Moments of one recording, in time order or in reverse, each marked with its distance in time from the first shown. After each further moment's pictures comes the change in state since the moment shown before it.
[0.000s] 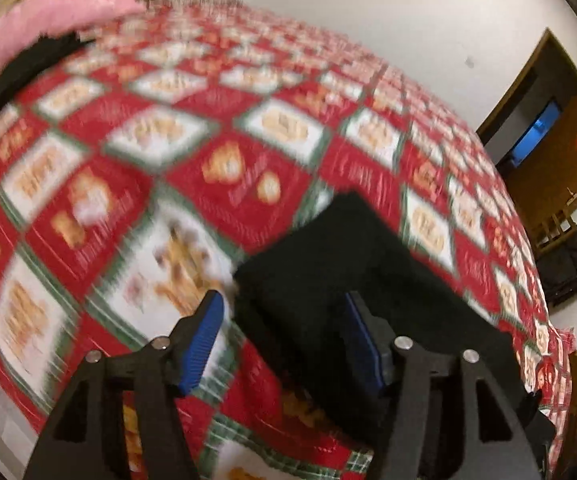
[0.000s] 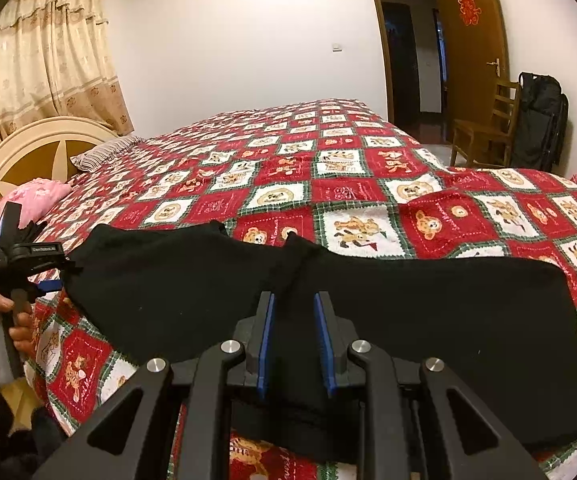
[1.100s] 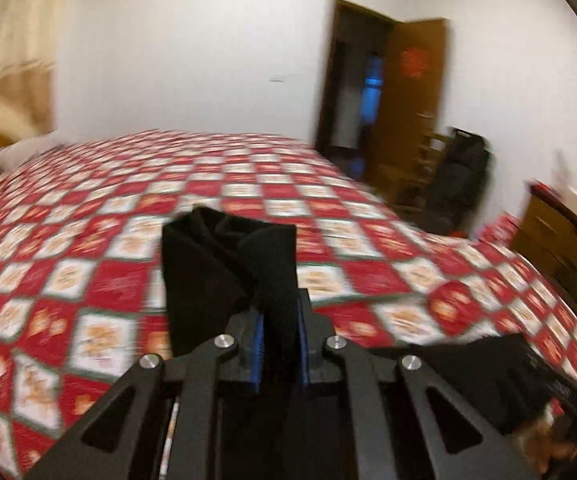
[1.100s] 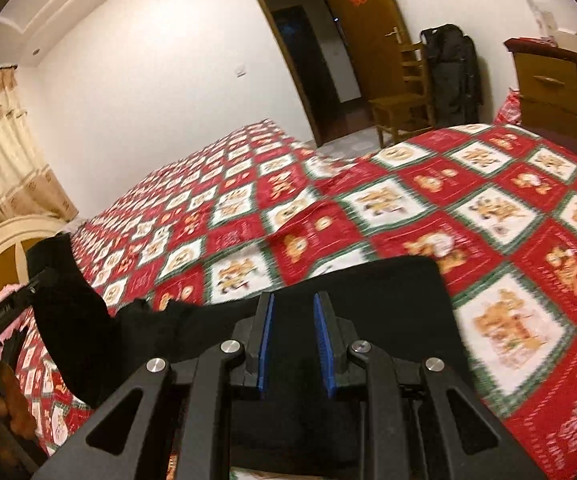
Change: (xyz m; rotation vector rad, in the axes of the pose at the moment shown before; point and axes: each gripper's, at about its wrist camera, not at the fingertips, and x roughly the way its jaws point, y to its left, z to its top) left arm -0.096 -0.192 -0.078 0.651 -0.299 -0.360; right arm -0.052 -0.112 0.009 0.345 -0.091 -0.139
